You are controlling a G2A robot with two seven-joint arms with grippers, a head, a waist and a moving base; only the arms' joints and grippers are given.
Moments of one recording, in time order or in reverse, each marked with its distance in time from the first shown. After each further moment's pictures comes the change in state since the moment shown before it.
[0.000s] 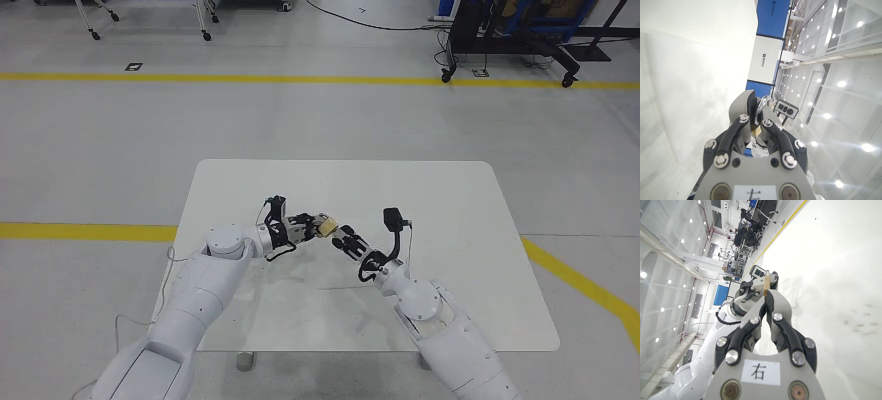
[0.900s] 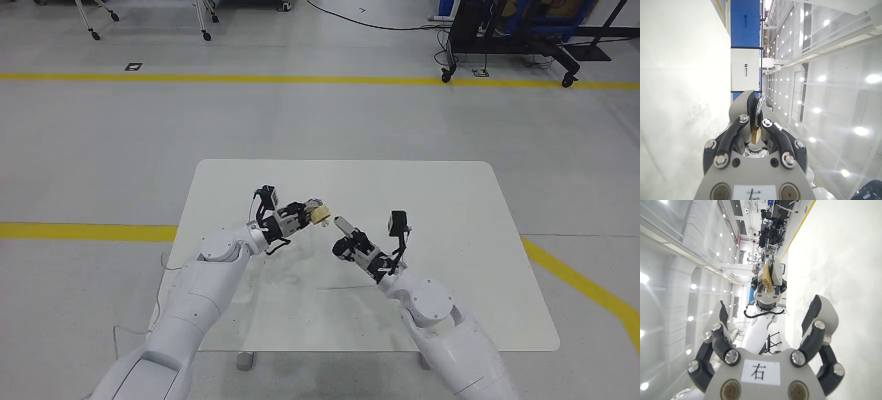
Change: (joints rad) left arm 0.059 0.011 -0.080 -0.065 -0.095 -0.188 0.038; right arm -0.038 -0.012 0.041 0.009 0.383 -0.132 0.121
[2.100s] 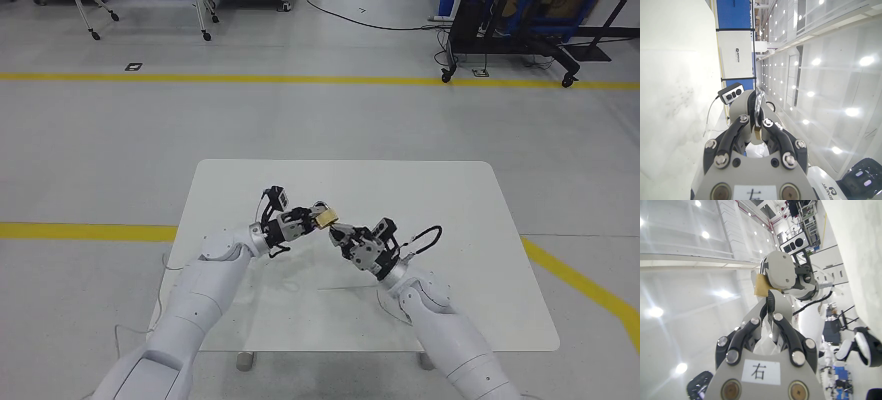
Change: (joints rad) left arm -0.013 -0.007 0.014 0.008 -0.030 -0.045 -0.144; right arm 0.095 -0.034 0.024 0.240 0.733 0.105 0.362
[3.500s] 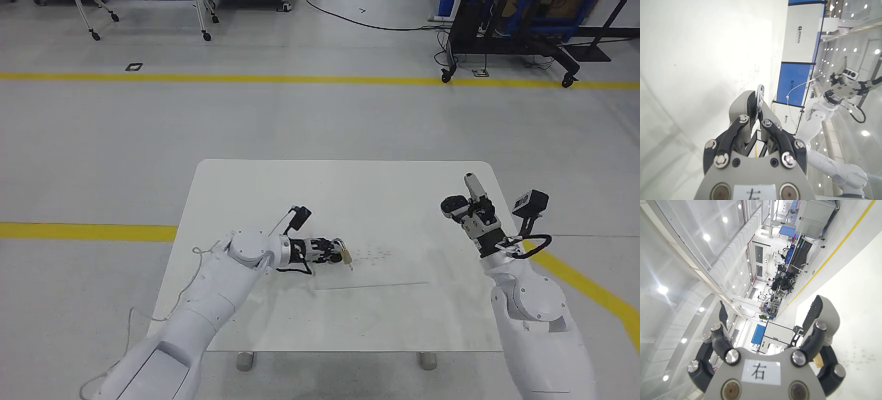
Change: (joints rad) left arm -0.059 -0.026 0.215 0.024 0.448 0.178 0.119; right arm -0.236 0.109 0.503 -0.415 -0.686 -0.178 -0.349
